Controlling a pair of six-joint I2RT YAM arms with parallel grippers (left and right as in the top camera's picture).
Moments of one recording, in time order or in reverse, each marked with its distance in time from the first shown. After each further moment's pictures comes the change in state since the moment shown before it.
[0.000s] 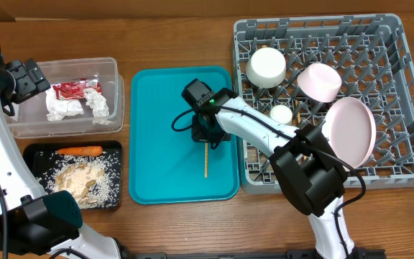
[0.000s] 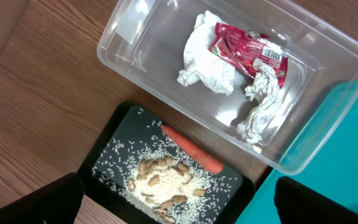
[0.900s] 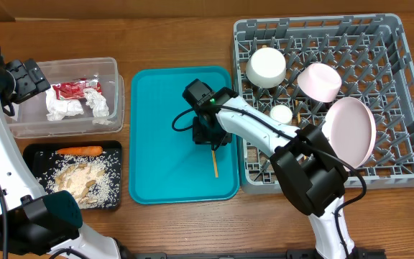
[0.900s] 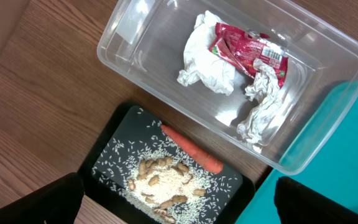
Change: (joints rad) left arm 0.000 0.000 0.000 0.000 0.000 0.000; right arm 0.000 -0.003 0.004 -0.039 -0.040 0.001
